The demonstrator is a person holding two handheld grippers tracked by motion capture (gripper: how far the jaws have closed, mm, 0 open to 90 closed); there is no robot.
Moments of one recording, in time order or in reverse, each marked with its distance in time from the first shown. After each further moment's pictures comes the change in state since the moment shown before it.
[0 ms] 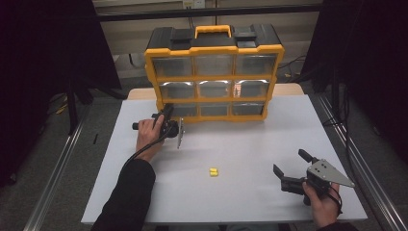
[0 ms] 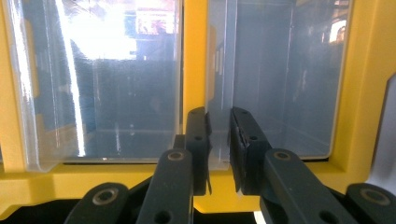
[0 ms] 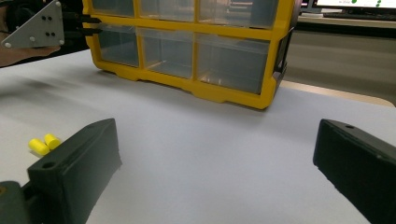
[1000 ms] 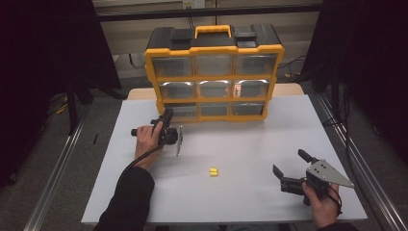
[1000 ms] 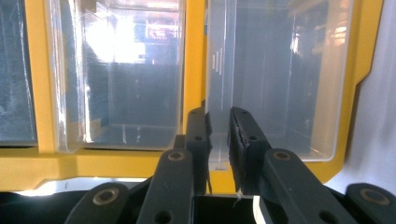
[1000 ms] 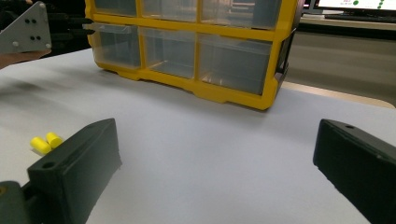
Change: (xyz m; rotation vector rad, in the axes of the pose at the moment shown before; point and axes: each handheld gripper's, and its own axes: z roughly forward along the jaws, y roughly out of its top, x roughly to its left) left arm -0.009 0.001 -0.023 -0.016 0.040 -0.011; right arm 0.001 0.000 0.000 -0.001 0.005 -0.010
